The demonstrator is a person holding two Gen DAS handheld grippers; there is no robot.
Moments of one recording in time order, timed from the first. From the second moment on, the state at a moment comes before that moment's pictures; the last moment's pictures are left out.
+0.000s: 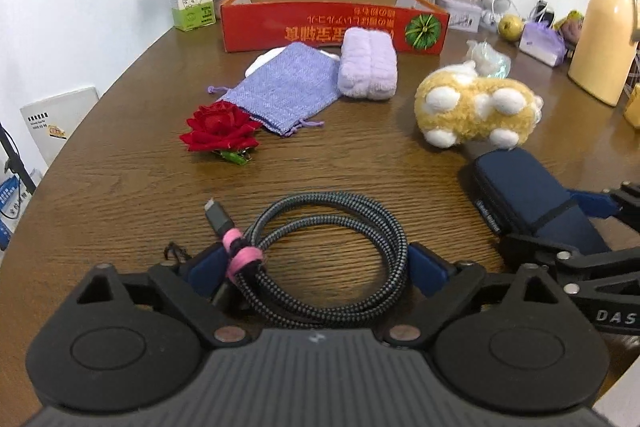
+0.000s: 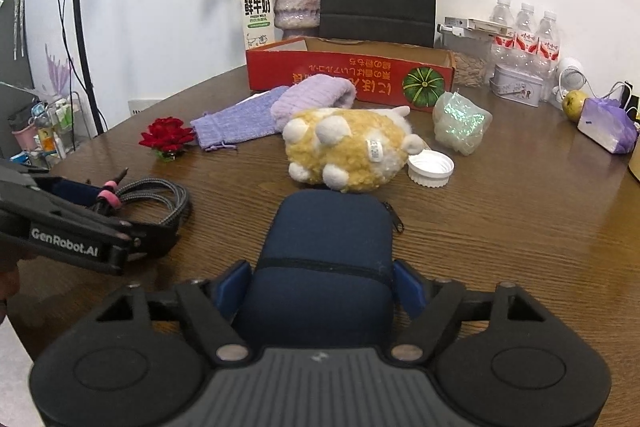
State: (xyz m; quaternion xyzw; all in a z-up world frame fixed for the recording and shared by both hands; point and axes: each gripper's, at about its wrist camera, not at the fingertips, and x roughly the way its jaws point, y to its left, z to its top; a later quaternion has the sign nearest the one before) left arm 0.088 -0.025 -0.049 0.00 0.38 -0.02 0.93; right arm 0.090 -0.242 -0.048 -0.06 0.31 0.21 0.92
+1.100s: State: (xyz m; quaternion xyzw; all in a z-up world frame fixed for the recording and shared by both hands) left arm 0.040 -0.023 -0.041 -0.01 0.35 -0.01 0.93; right arm 0.064 -0.227 -0.043 -0.10 0.32 0.21 0.92
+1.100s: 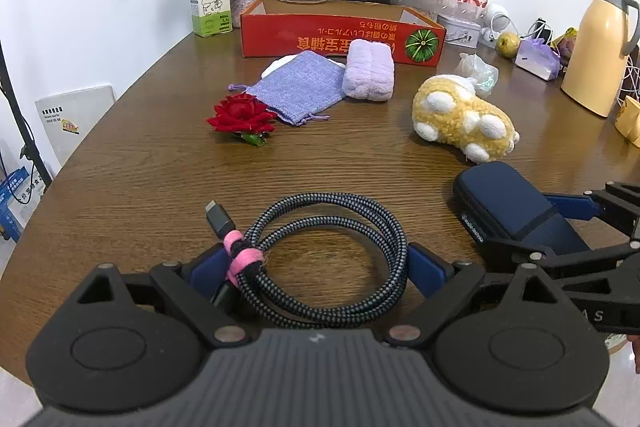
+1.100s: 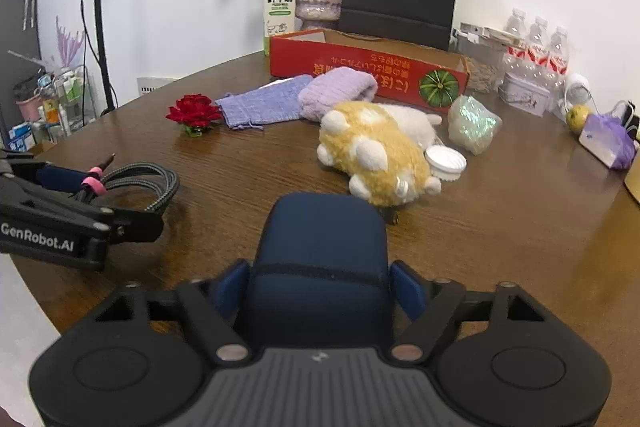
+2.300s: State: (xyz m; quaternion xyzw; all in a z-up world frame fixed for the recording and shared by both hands) left arm 0.076 -0.024 0.004 0.00 0.31 0.00 0.95; right arm 0.084 -0.229 0.008 -0.10 0.25 0.23 0.94
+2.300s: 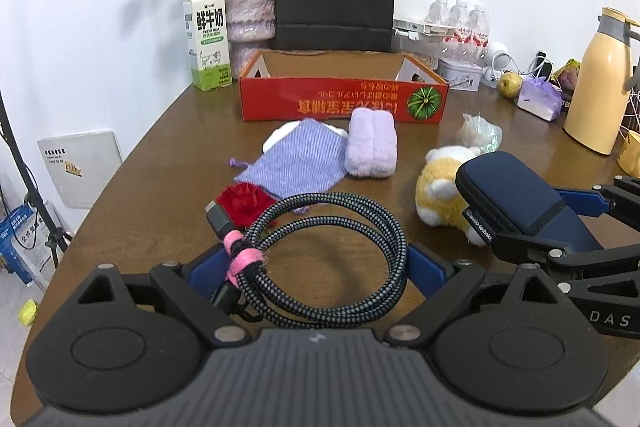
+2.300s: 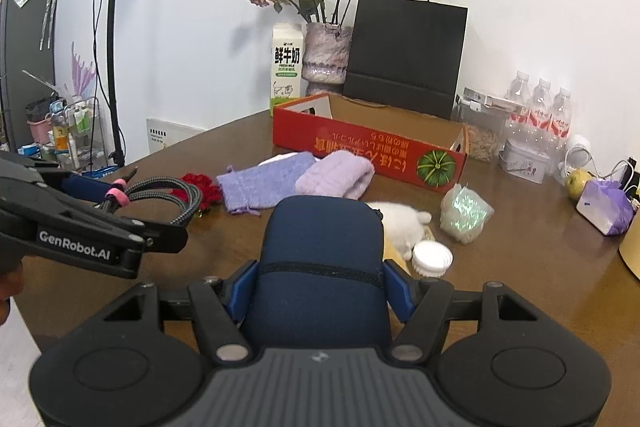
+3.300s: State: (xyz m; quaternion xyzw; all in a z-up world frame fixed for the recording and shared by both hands) left arm 0.197 -0.022 0.045 0.00 0.29 0.00 0.96; right arm 0.207 -0.223 0.045 -0.08 0.23 0.24 0.94
